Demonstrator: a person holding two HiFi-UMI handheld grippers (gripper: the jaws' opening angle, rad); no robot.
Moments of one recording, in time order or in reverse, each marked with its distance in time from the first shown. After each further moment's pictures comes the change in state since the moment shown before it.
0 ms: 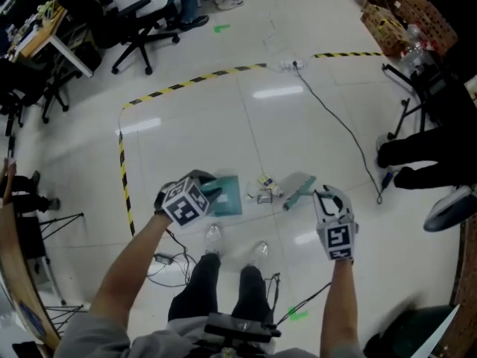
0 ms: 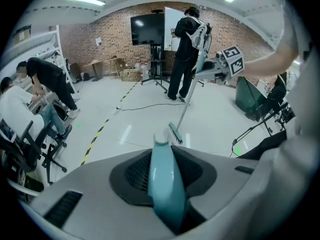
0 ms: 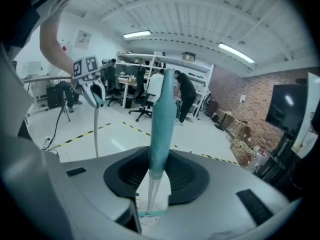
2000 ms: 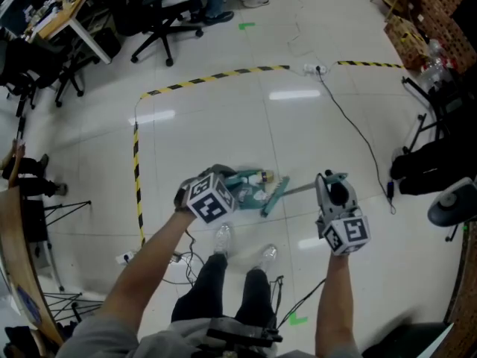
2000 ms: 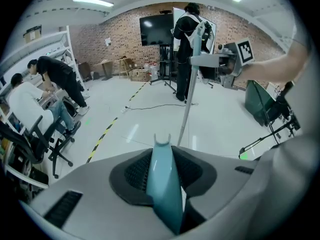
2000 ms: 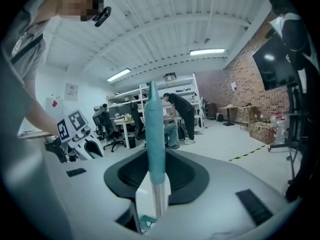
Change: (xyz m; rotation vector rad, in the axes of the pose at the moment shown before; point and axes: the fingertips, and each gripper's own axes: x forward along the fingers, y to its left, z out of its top) left arm 0.001 0.026 -0.005 -0.068 0.001 0.079; right arm 0.045 0.021 0.100 0.377 -0.335 0.129
